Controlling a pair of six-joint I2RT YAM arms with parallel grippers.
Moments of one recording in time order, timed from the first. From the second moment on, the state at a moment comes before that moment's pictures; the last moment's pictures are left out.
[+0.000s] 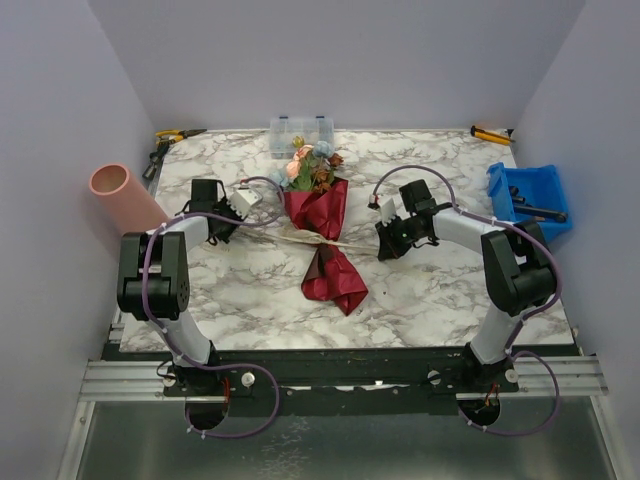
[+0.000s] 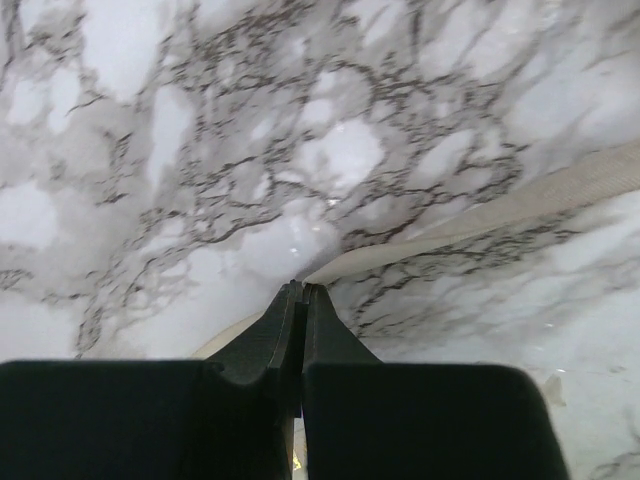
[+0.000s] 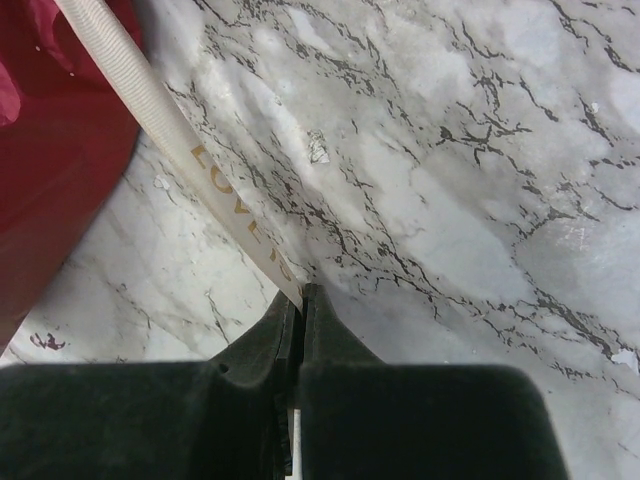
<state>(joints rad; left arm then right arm) 0.01 1.73 0.94 -0.15 0.32 0.77 0.34 1.79 1.05 -0.39 -0.49 -0.34</state>
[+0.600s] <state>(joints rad) 0.04 1.80 0.98 0.00 0.15 0.73 0.25 1.60 1.03 -0.34 -0.49 -0.30</state>
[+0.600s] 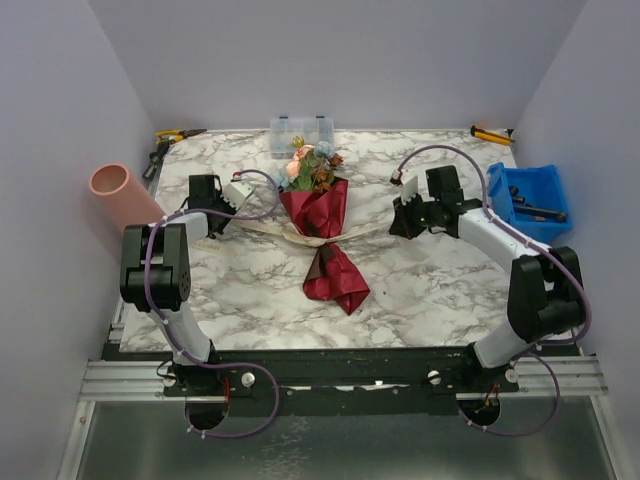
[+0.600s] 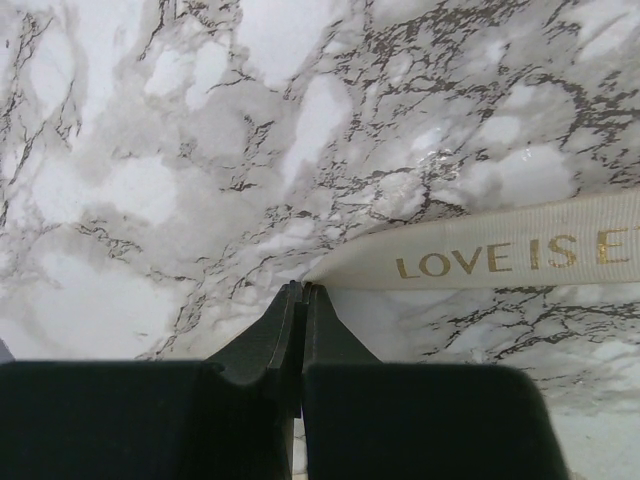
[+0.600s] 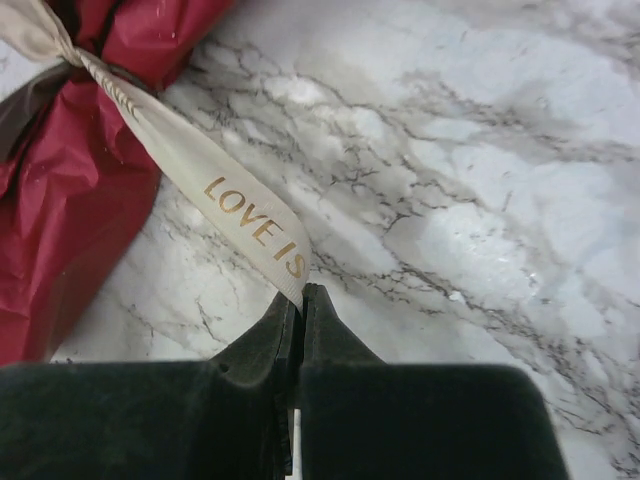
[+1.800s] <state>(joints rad) 0.04 1.83 1.00 0.04 0.10 0.71 -0.09 1.23 0.93 0.01 -0.15 -0.05</state>
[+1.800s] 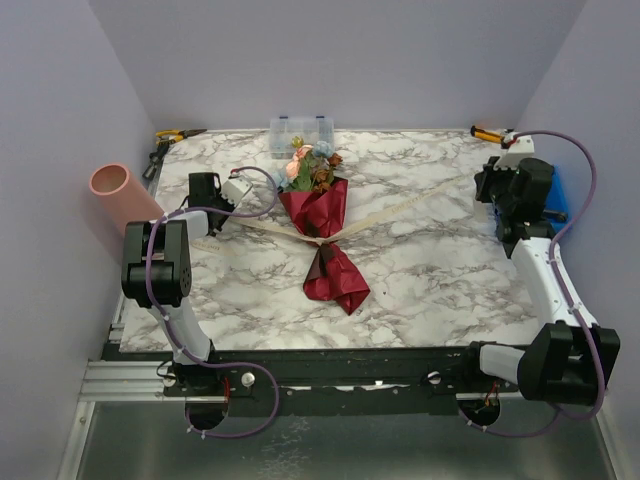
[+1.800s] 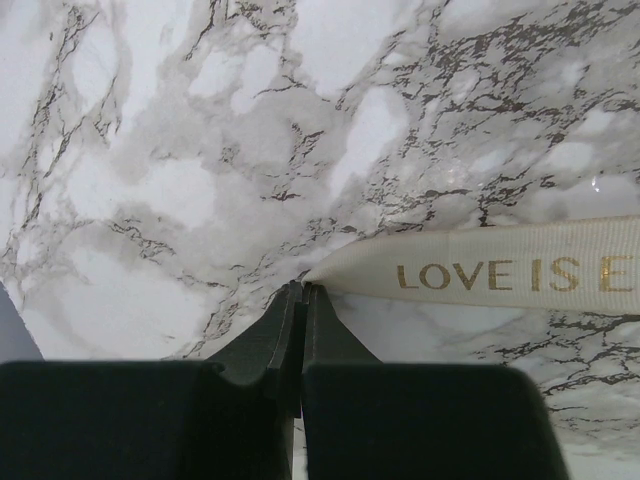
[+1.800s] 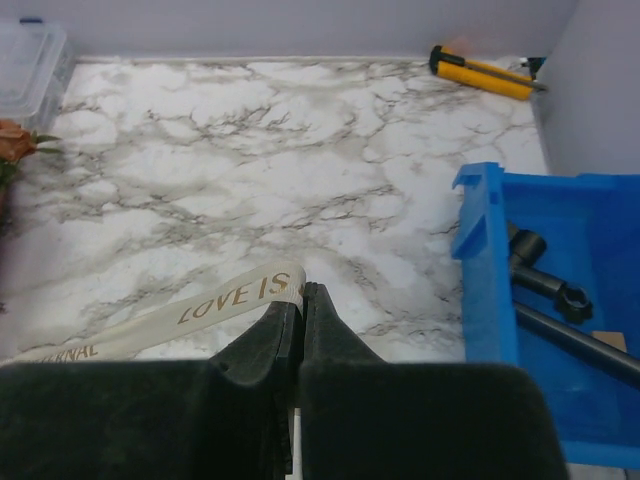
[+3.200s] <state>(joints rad) 0.04 1.61 1.09 -0.30 0.55 0.41 -0.22 1.40 1.08 -0.39 -0.65 -0.21</state>
